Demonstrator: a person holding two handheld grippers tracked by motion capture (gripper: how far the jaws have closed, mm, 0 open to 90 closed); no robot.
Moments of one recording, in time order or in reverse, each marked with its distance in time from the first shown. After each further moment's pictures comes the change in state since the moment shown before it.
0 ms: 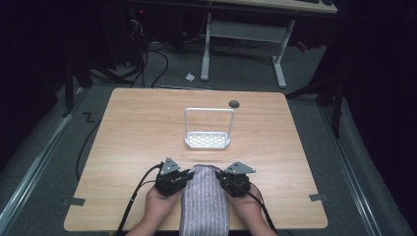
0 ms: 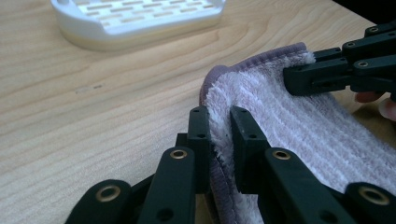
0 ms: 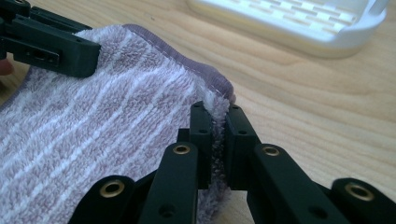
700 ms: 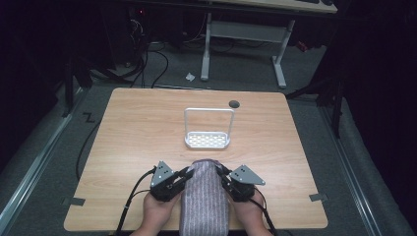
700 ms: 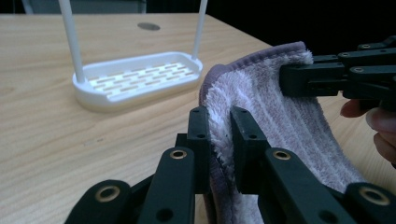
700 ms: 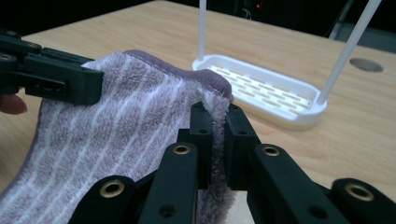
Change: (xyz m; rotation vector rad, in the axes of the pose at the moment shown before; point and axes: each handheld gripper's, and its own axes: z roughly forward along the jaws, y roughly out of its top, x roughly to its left) left arm -0.025 0.011 -0.035 -0.188 0.003 0.023; right arm 0.018 0.016 -0.043 -0.252 -0.041 -0.047
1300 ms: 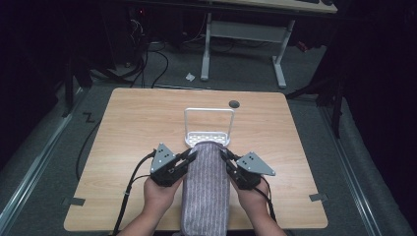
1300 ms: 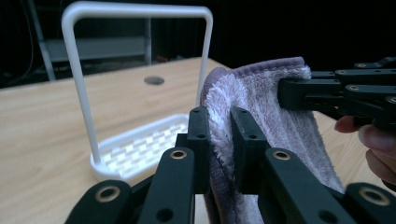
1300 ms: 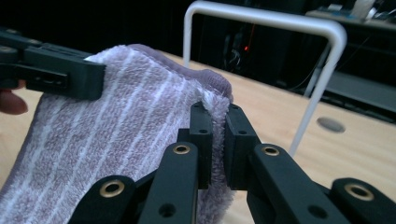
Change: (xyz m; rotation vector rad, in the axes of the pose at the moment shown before) left arm -0.006 0.069 -0.007 -0.110 0.023 0.066; right arm -0.018 0.049 -0.012 -0.138 -0.034 -0.031
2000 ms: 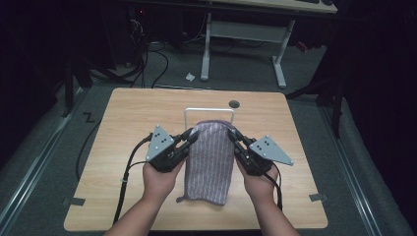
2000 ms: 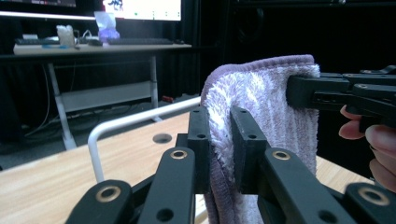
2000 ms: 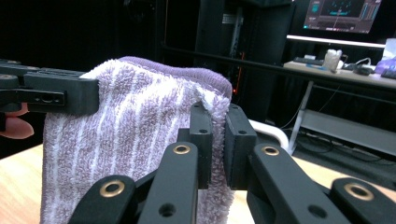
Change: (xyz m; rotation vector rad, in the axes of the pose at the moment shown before) left arm -0.004 0.058 -0.005 -0.135 0.014 0.081; right arm -0.015 0.057 -0.016 -0.165 -0.031 0.010
